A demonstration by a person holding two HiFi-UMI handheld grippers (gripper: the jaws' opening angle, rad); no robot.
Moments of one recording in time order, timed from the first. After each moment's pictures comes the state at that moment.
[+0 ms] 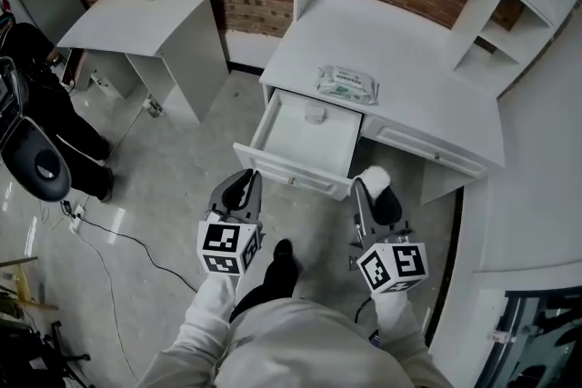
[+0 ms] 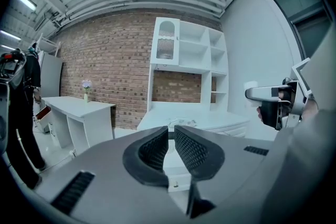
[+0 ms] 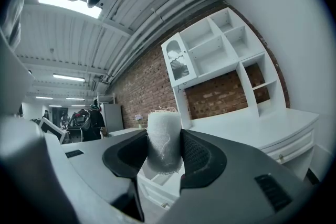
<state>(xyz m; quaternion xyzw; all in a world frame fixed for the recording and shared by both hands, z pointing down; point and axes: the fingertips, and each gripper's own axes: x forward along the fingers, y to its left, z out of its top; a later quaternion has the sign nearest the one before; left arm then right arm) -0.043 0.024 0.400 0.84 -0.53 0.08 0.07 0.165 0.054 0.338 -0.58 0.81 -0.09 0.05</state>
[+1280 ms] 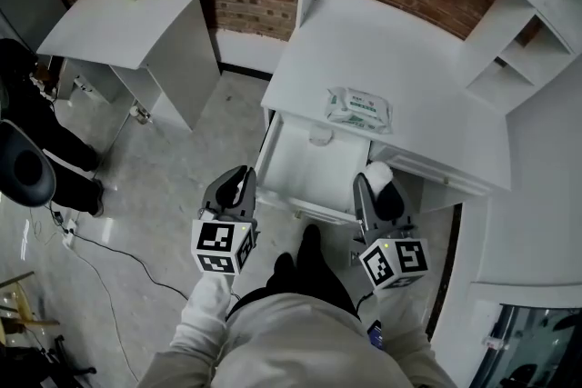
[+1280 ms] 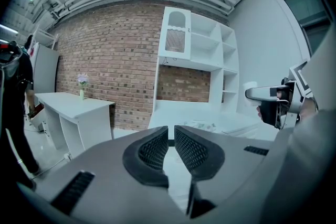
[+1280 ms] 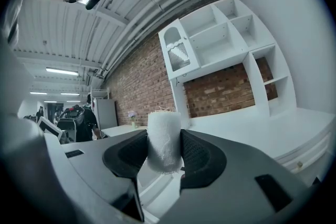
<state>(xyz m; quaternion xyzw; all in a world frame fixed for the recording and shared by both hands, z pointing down) -0.087 -0.121 0.415 0.84 -0.53 0.08 0.10 0.135 -0.092 0.347 -0.60 0.79 -0.10 0.03</state>
